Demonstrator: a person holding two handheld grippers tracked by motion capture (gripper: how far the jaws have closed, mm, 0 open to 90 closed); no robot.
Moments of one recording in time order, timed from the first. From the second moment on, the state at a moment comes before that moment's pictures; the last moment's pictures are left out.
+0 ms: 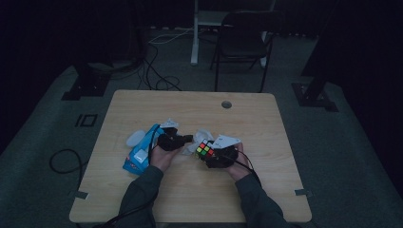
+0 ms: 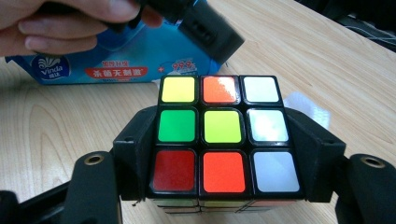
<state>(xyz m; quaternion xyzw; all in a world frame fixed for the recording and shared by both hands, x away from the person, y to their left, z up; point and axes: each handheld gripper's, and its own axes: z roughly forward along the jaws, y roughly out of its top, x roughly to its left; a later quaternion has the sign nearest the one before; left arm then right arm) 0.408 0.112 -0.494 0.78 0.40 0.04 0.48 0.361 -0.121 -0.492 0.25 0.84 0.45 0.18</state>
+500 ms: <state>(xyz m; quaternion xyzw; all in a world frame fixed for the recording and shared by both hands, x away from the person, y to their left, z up) 0.401 0.089 -0.530 0.82 0.42 0.07 0.39 0.361 -0.140 -0.495 0.26 0.84 0.44 0.19</state>
